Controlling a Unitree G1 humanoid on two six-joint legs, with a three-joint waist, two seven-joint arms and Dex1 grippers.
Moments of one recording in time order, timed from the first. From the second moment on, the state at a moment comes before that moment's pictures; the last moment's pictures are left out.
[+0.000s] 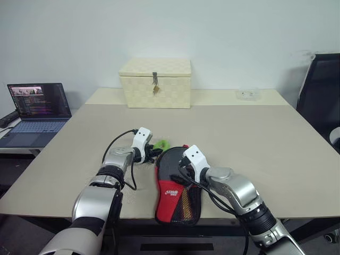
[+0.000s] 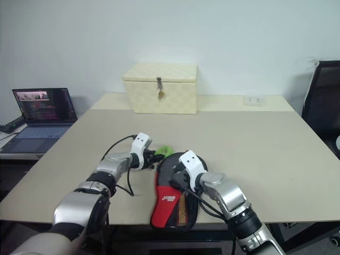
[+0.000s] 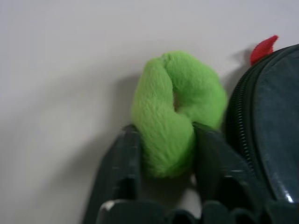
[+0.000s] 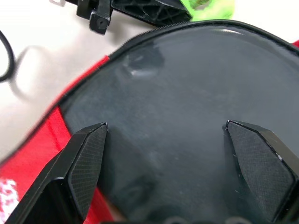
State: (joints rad) left arm -1.10 0.37 0.00 1.28 0.01 0.09 -0.73; right arm -0.62 -0.16 0.36 -0.03 0.17 0.88 0.38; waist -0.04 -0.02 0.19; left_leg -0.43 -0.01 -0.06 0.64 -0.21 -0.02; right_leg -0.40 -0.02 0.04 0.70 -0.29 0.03
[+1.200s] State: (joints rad) left arm -1.36 0.00 -0.31 1.40 0.50 -0.24 -0.40; right arm -0.45 -0.22 0.45 -0.28 0.10 0.97 0.43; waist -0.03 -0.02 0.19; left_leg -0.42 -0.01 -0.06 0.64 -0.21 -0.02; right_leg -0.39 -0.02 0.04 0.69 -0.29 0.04
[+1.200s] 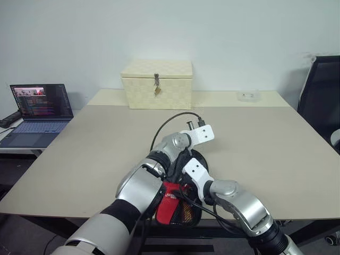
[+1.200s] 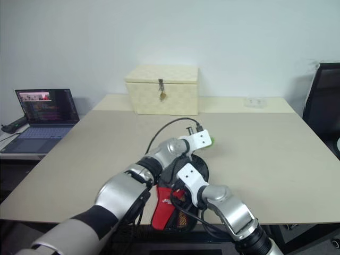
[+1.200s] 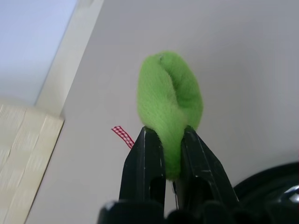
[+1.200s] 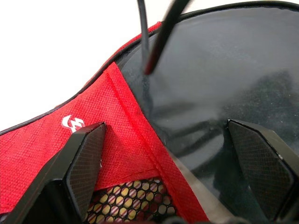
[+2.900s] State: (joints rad) left arm -0.76 0.47 0.21 0.56 -0.31 0.32 -1.07; right arm -0.75 -0.16 0.04 -0.15 0.32 1.12 0.44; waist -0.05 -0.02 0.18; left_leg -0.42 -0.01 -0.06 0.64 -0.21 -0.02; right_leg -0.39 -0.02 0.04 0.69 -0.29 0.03
